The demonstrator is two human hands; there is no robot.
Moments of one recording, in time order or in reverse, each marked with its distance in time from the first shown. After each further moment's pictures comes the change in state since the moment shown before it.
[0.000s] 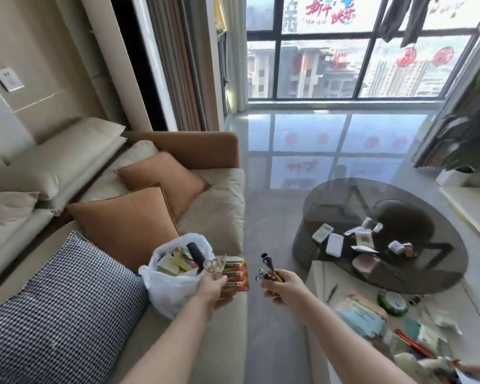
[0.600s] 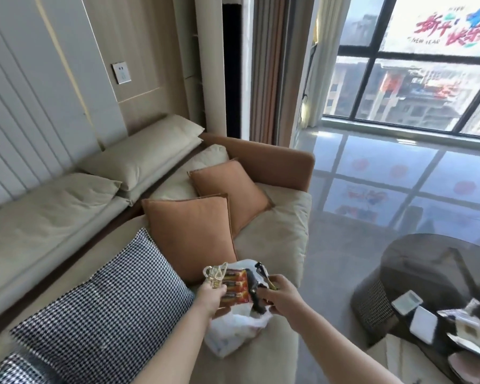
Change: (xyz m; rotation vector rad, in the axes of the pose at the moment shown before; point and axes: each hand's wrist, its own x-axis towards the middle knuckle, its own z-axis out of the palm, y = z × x) left_hand 0.090 0.073 -0.164 -0.146 0.241 0.002; right_hand 0.135 -0.112 0.168 -0.117 -0.164 0.013
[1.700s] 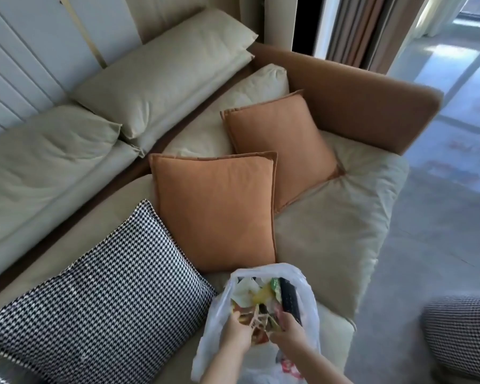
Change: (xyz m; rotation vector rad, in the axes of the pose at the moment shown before) left_hand 0.247 -0.081 0.041 0.293 0.224 -0.398; right_hand 0.268 0.093 0.047 -0.578 -0.258 0.275
